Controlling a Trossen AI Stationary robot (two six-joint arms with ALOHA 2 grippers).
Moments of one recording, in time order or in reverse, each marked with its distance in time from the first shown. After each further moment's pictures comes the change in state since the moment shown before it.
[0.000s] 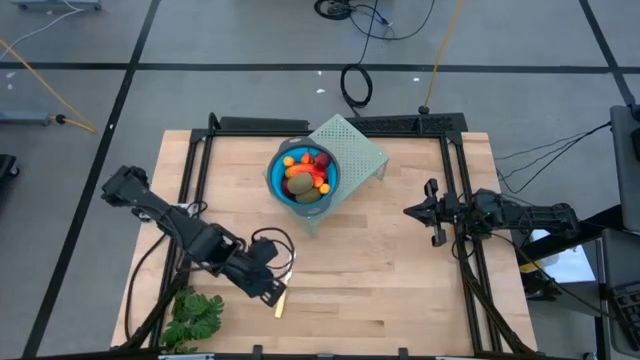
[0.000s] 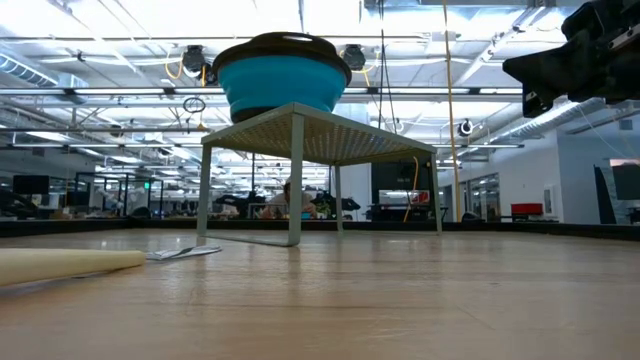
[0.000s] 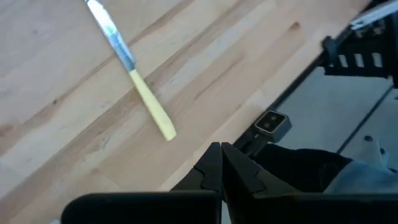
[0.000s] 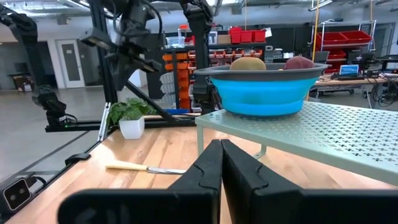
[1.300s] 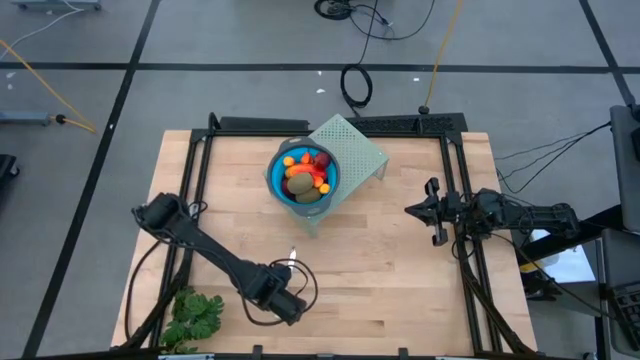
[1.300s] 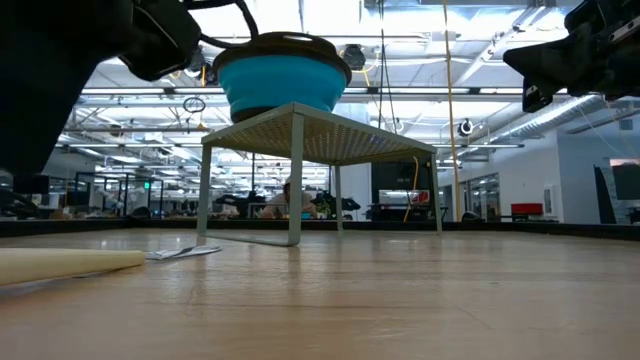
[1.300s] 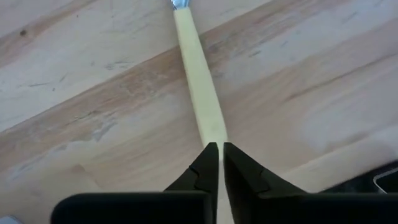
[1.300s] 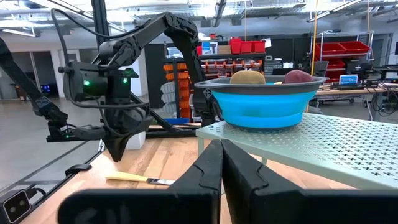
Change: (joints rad) left arm -0.015 0.391 0.000 0.025 0.119 -0.251; right arm 0.000 0.000 0.000 0.044 0.000 -0.001
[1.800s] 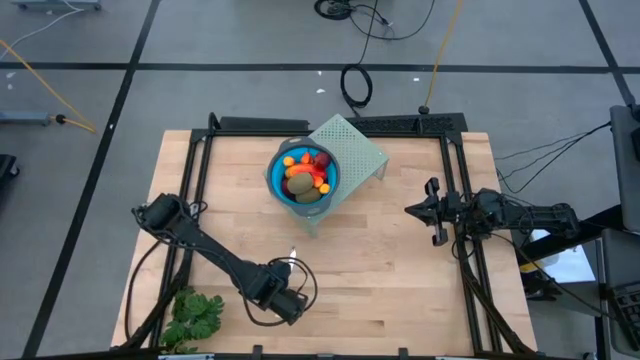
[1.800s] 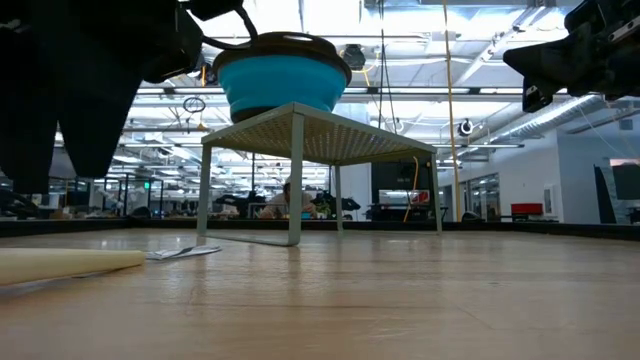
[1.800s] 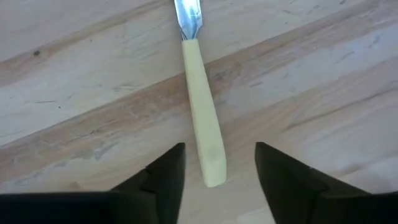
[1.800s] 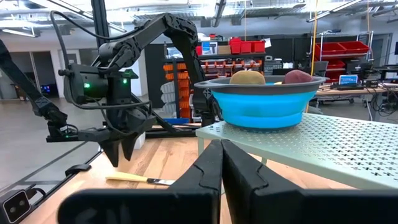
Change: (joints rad) left arm 0.000 0.010 0.000 -0.012 -0.077 -0.055; right arm 0.000 0.000 0.000 0.000 0.000 0.001
